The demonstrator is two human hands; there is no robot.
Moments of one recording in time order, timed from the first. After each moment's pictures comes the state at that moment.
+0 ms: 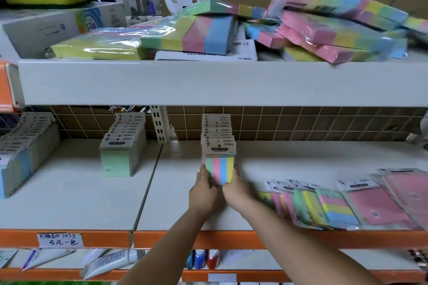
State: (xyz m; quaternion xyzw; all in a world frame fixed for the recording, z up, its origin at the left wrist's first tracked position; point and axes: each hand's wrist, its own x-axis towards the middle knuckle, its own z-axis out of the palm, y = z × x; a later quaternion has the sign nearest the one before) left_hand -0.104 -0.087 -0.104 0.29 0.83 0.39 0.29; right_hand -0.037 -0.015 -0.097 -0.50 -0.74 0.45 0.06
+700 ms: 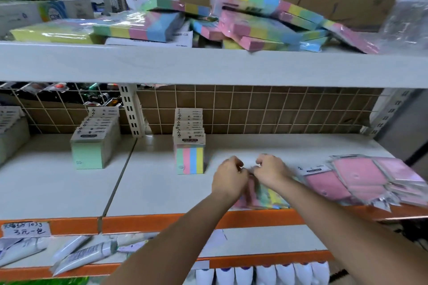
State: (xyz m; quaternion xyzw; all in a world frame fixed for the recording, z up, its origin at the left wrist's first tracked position) left_hand 0.008 -0.033 -0.060 0.41 0.80 0.39 0.21; right_hand 0.096 0.052 -0.042 -0.54 -0.82 0.18 0.03
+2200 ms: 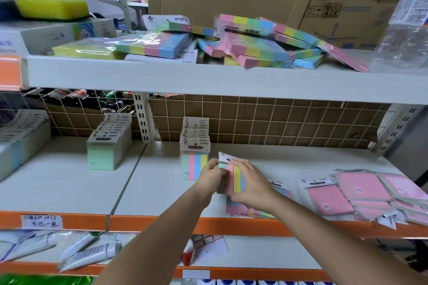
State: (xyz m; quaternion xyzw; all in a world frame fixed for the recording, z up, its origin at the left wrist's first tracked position) left_hand -0.025 -0.056 -0.046 0.22 0.67 0.56 0.43; right_hand 0.094 0.019 -0.042 -0.30 -0.91 0.27 0.08
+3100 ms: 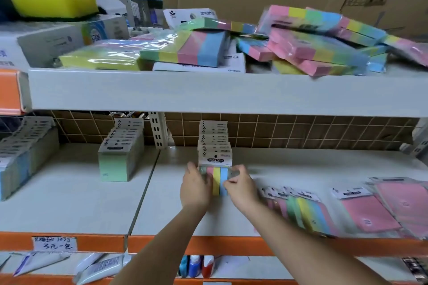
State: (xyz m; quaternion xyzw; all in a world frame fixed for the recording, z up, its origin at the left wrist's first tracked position) left_hand -0.111 -0.074 -0.089 0.27 0.87 0.40 0.10; right_hand -0.022 -0.001 -0.086 -0.49 -0.73 0.44 0.18
